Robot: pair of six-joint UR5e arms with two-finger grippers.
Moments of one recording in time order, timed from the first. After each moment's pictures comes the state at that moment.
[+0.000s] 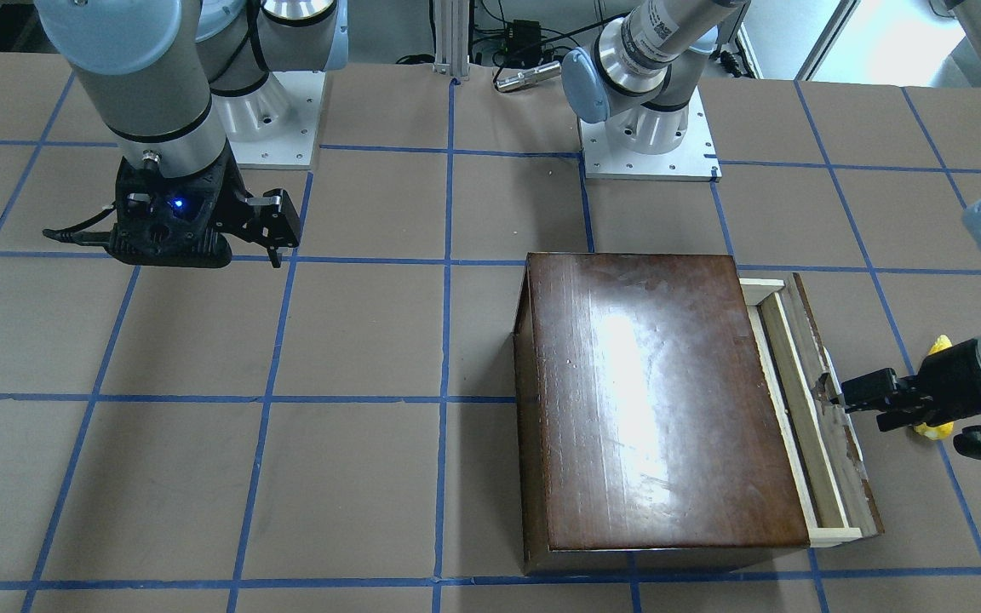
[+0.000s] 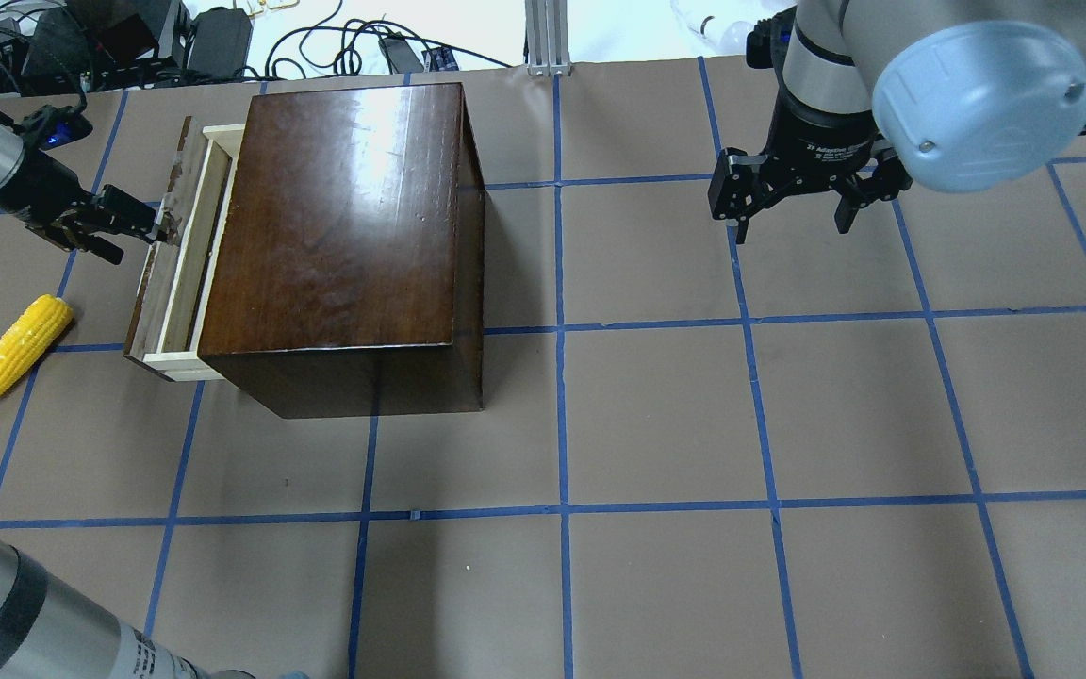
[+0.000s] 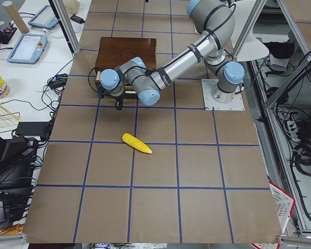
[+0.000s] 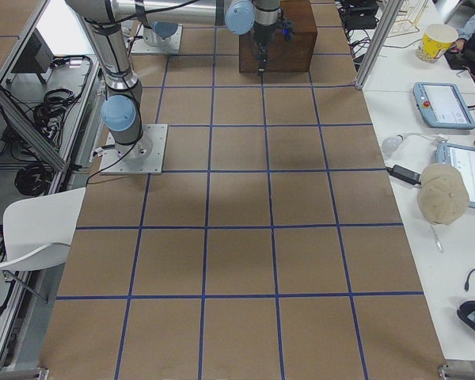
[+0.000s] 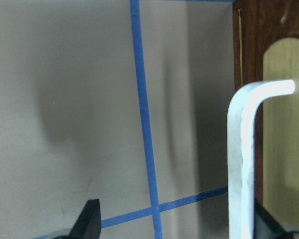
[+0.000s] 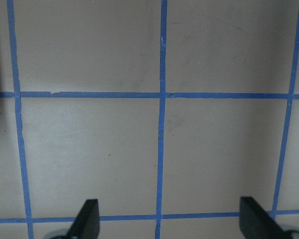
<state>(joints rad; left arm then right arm) -1.02 -2.05 -1.49 -1.37 1.31 0.66 1.65 -1.48 1.58 -1.63 -1.64 0.06</state>
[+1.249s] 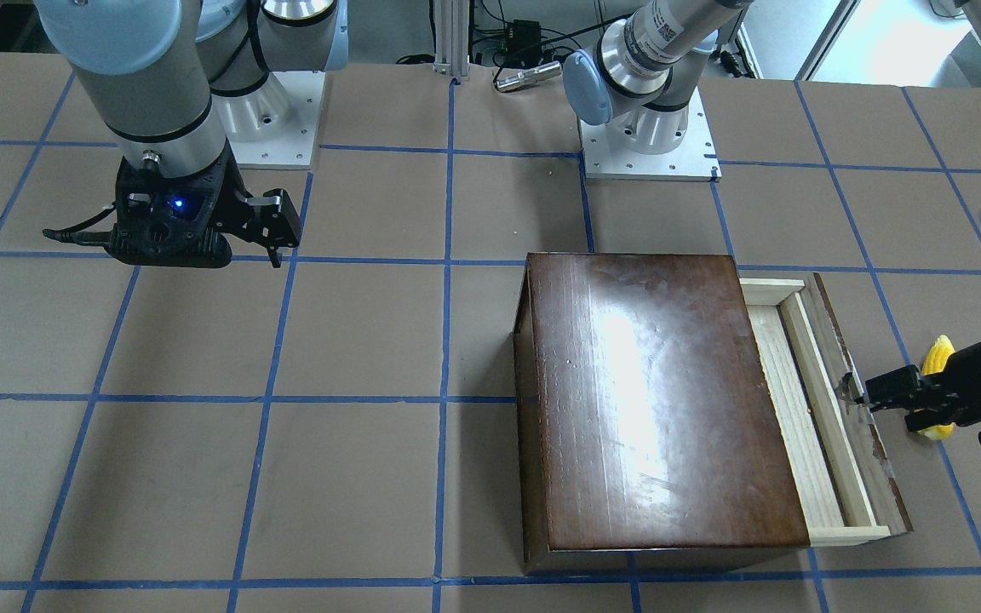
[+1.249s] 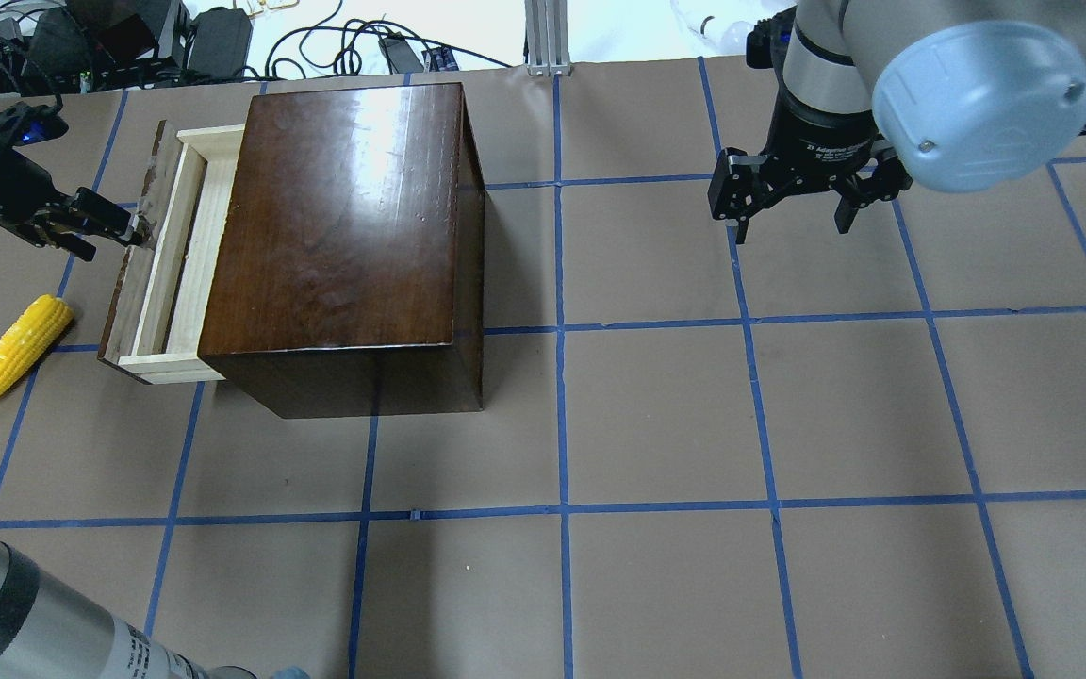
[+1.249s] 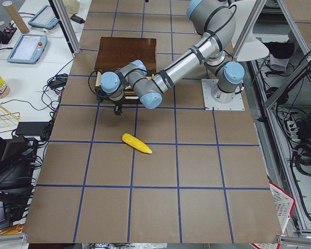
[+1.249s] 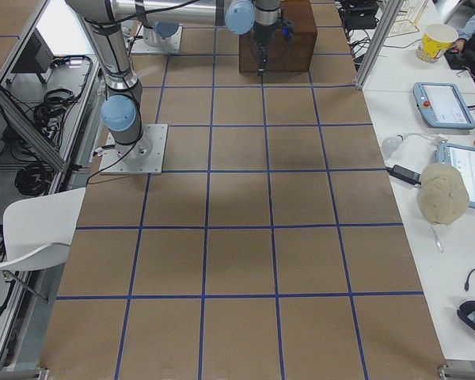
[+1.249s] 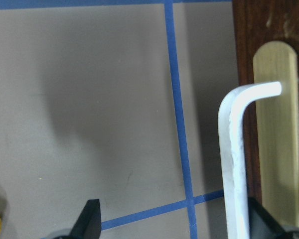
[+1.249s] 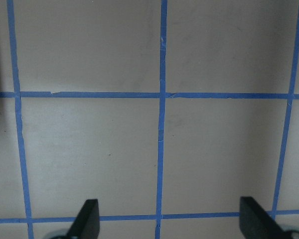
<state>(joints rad) -1.00 -2.06 -1.47 -1.34 1.34 0.71 1.65 -1.48 1.58 -1.63 -1.64 0.06</state>
